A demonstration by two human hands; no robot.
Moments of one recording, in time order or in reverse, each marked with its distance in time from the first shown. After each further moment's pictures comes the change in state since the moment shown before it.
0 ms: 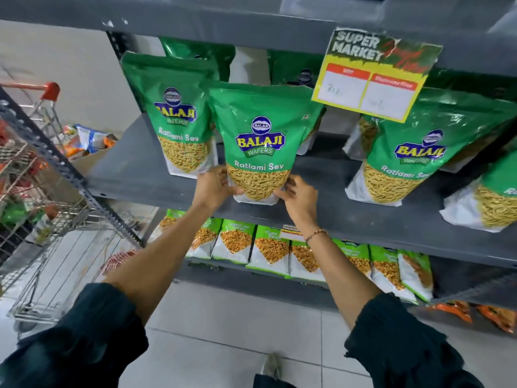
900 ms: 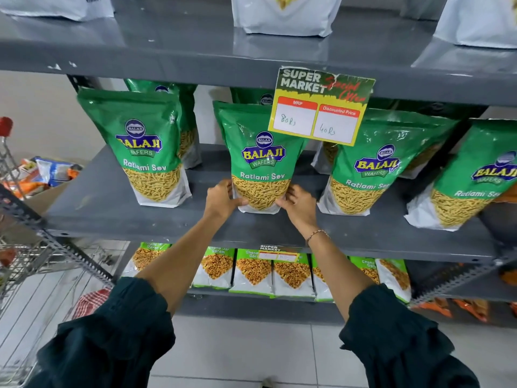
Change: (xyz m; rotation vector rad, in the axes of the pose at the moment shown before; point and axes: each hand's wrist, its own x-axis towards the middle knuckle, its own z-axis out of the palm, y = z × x) left_hand 0.043 0.021 0.067 0.139 -0.085 0.062; right_hand 0.031 0.006 -0.054 -0.025 0.042 0.089
